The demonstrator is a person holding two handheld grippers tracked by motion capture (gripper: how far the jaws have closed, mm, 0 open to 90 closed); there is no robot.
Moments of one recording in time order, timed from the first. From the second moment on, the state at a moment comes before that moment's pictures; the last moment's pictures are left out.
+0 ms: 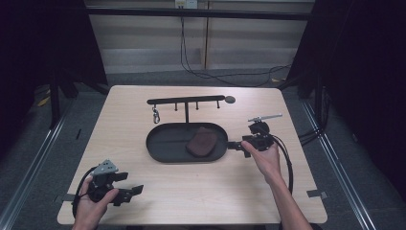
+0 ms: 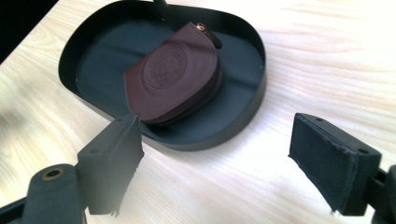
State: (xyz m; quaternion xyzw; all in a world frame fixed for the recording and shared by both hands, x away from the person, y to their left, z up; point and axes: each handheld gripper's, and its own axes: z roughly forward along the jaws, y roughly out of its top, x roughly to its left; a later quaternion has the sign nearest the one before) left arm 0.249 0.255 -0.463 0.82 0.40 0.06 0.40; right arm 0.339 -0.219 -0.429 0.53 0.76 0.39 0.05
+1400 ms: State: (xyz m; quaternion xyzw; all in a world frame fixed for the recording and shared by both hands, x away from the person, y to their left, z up) left arm 0.250 0.253 -0.465 0.83 0.41 0.06 0.39; right arm 0.230 -0.307 -0.478 0.58 0.73 0.34 0.13
